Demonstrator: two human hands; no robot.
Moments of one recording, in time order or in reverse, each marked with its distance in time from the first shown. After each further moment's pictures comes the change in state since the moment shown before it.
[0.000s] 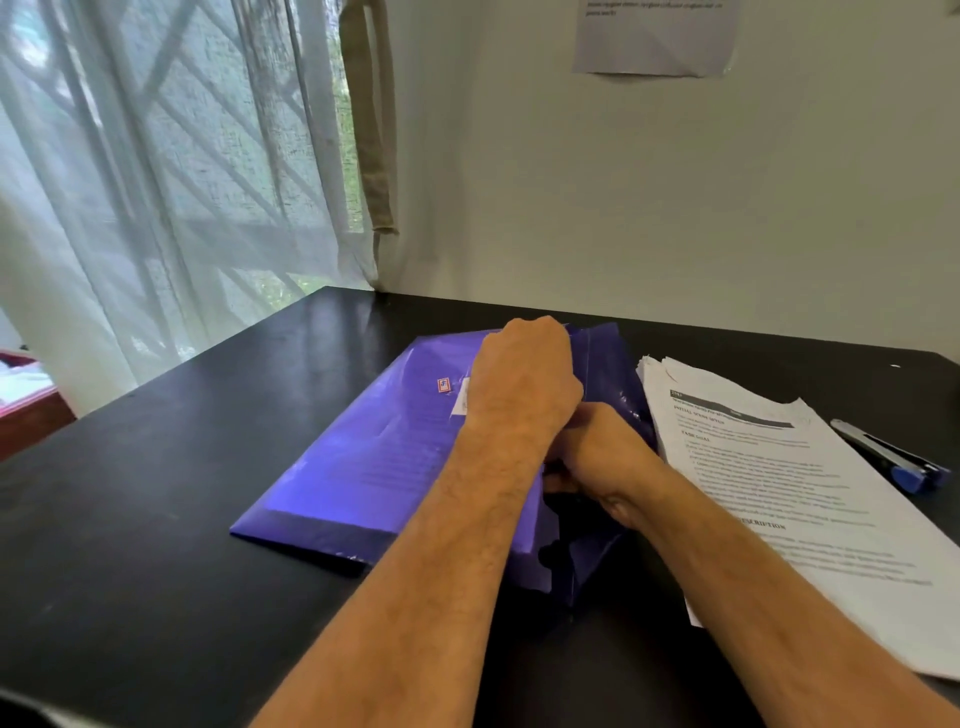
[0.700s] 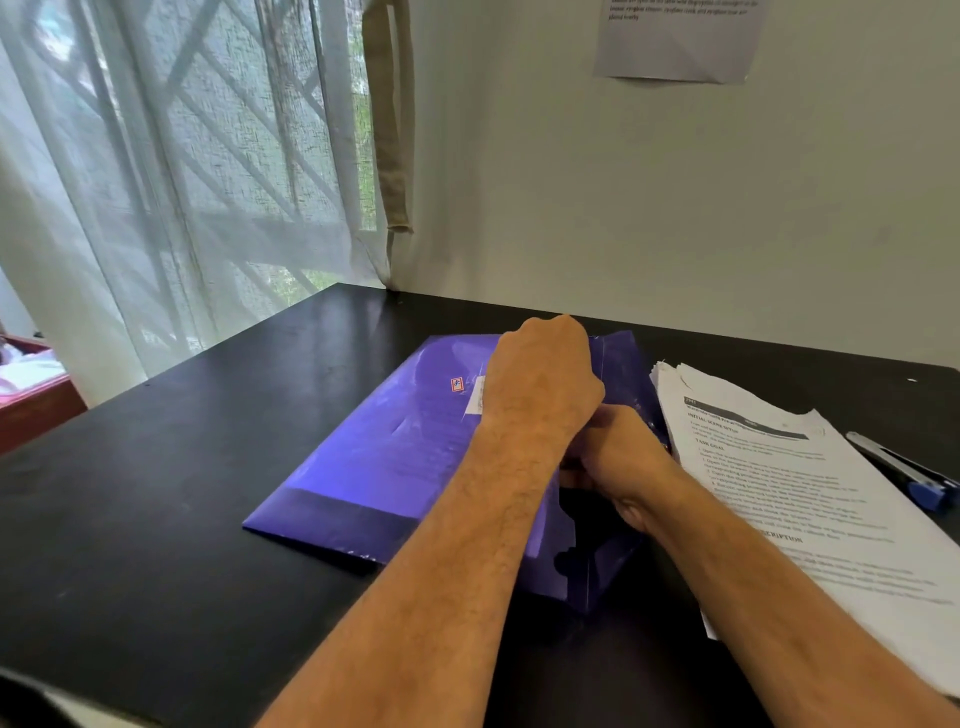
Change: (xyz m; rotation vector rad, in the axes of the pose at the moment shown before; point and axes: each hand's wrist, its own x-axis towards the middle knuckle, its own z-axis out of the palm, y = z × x) left_hand 0.001 0.001 -0.005 -0.075 -0.042 -0.005; right_hand 0.000 -0.001 -0.001 0.082 0.030 -0.019
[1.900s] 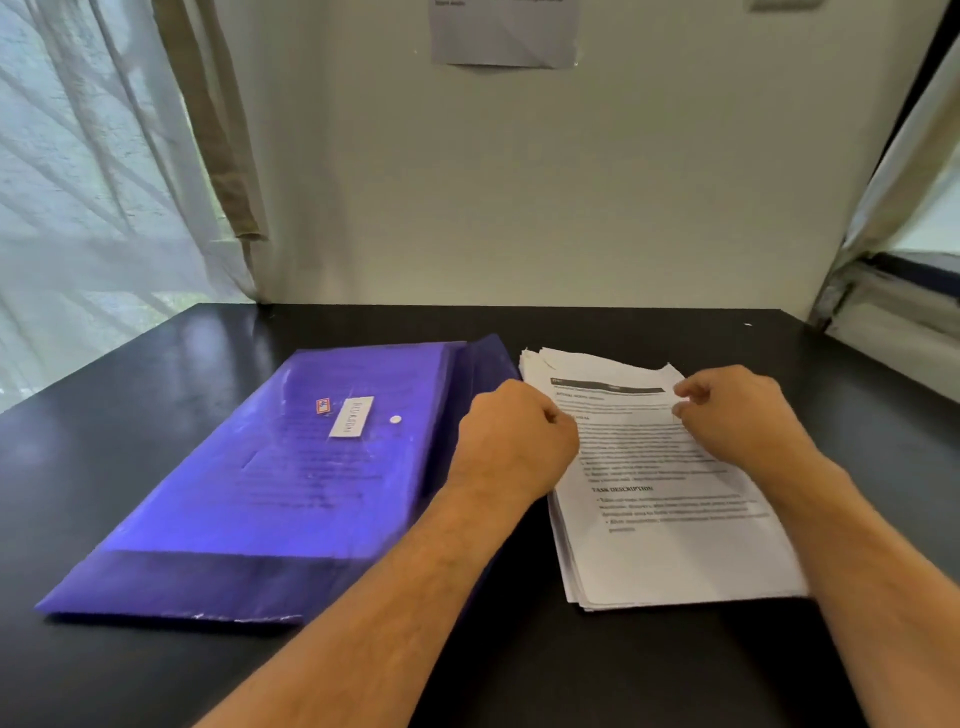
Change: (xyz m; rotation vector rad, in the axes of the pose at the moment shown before) left_hand -0.037 0.057 0.064 -0.324 -0.261 -0.036; right_hand -0.042 0.009 -0.188 -0.947 0.578 0.150
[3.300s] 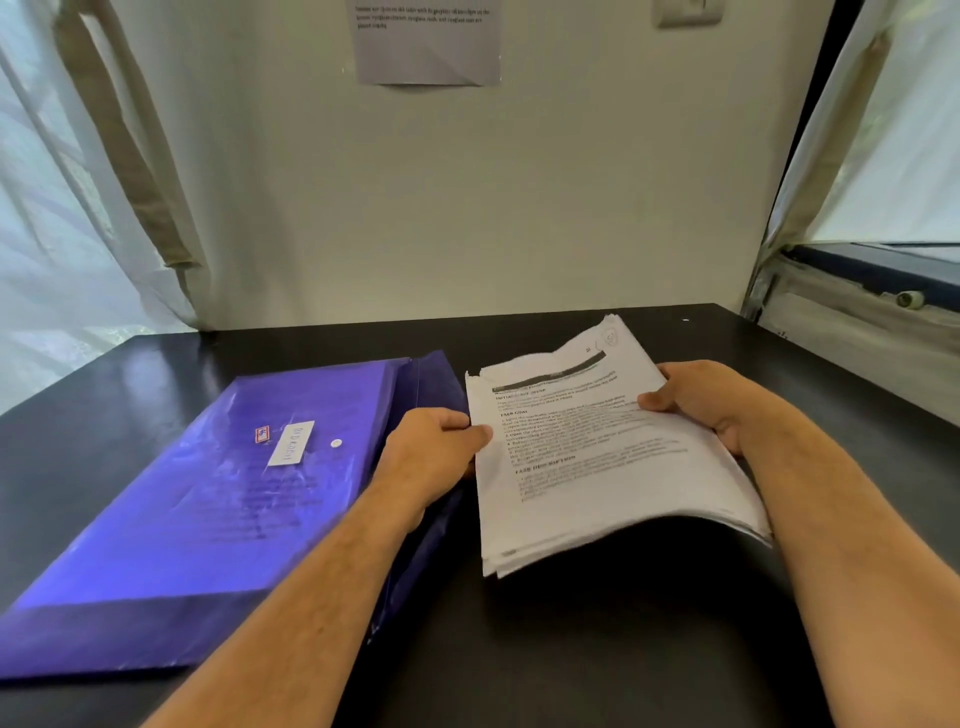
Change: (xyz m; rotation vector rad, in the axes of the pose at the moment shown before) left_hand 0.012 -0.024 0.002 -0.469 -0.169 -0.260; right_hand 0.023 0.035 -0.029 0.610 -0.316 0.245
